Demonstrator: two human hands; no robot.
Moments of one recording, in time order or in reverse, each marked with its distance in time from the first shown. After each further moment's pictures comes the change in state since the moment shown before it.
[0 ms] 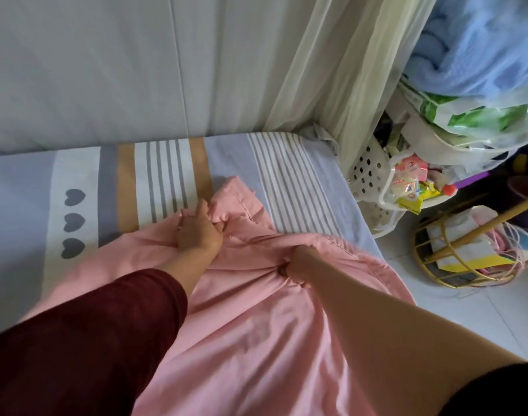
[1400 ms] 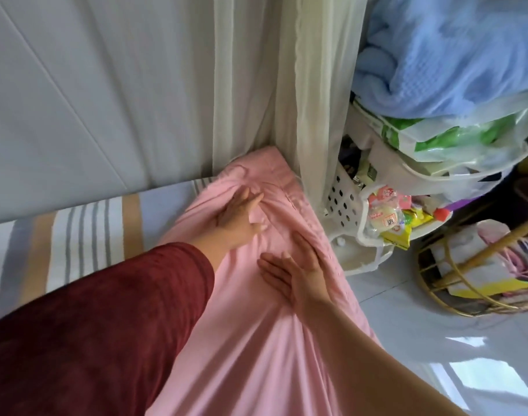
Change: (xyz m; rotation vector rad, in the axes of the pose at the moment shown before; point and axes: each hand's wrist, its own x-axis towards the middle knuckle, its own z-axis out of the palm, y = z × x) left_hand 0.124 0.183 0.073 0.041 -0.230 0.571; right_hand 0.060 0.067 -0.066 1.829 0.065 -0.254
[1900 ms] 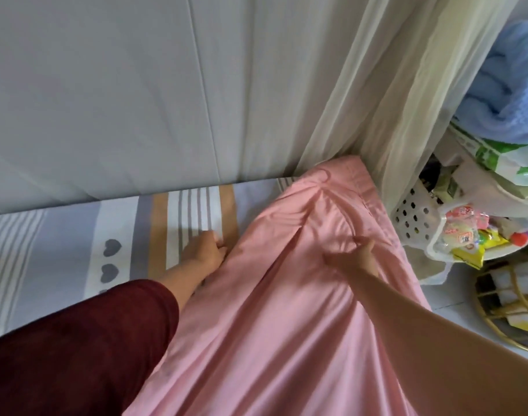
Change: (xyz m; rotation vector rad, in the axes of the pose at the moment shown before) left_hand -0.166 -0.127 -0.090 -0.004 0.127 -0.567; right_hand 0.011 0.003 0.062 -0.963 0.379 -0.003
